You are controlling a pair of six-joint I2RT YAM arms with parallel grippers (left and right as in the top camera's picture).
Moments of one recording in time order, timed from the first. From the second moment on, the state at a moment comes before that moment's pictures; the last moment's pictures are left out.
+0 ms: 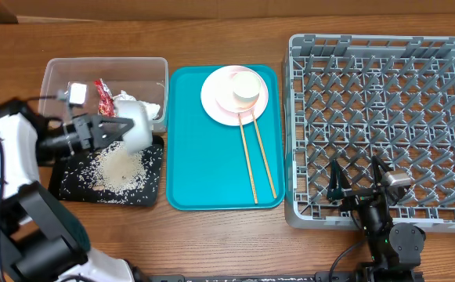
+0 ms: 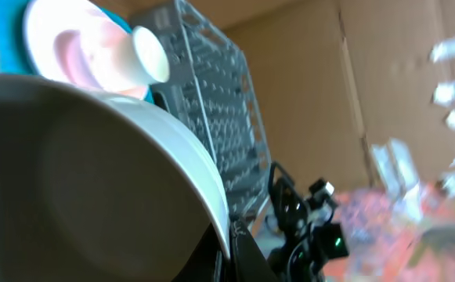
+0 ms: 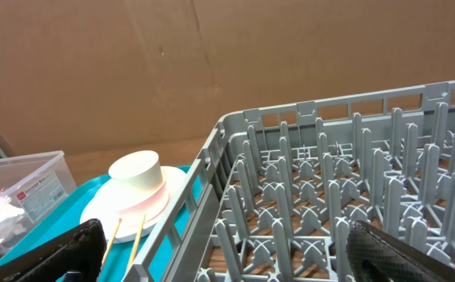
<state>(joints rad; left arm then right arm) 0.49 1.78 1.40 -1.66 1.32 0.85 0.01 0.01 0.02 -0.02 -0.17 0.23</state>
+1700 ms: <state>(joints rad) -0.80 1.76 1.20 -0.81 -0.16 -0.56 0.01 0.01 0.02 -0.02 -0.17 0.23</state>
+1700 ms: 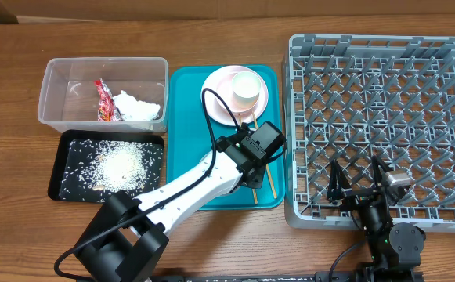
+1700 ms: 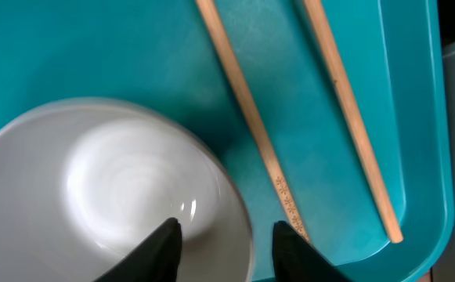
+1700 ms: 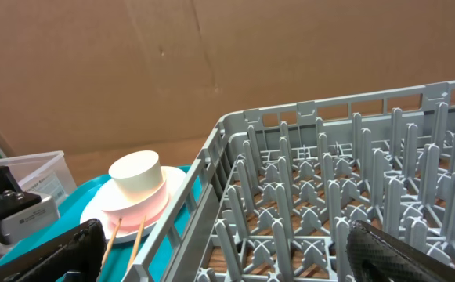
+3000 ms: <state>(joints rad) -0.61 1.76 1.33 -0.82 0.04 -0.47 0.01 0.01 0.02 -0.02 -0.17 0.23</state>
